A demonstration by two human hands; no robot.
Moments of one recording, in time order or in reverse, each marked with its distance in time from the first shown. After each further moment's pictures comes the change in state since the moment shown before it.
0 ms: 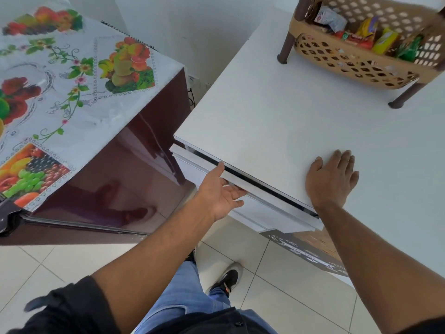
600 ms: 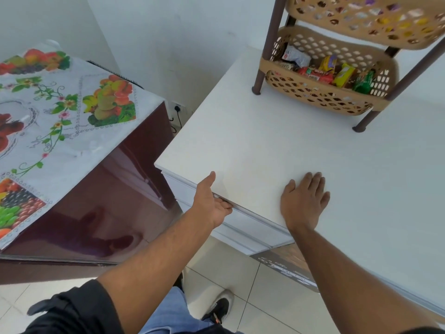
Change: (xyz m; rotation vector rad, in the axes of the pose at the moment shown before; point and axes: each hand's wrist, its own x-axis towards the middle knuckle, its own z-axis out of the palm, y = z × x) left_hand 0.026 0.002 0.051 -0.085 0.041 0.090; right_hand -0.003 -0.004 -0.003 -0.035 -0.018 0.011
